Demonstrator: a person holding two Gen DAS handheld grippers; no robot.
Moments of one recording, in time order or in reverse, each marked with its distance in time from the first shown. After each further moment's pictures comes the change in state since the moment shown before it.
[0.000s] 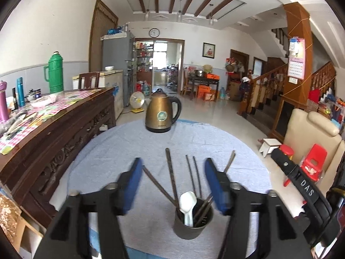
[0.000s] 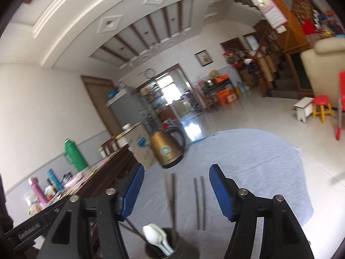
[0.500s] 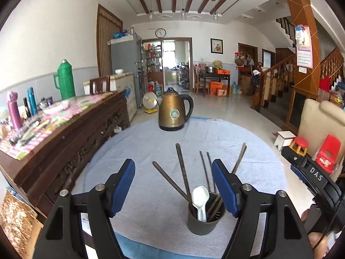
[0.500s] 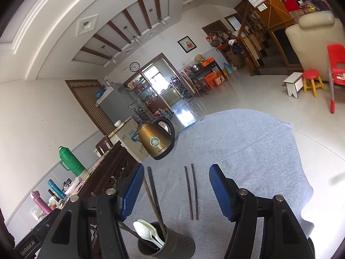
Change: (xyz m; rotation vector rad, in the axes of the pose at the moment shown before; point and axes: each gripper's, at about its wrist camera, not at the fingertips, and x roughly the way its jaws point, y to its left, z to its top) left arm -0.010 -0.012 -0.004 0.072 -0.011 0.112; right arm 0.009 -0.027 0.001 0.105 0.068 -0.005
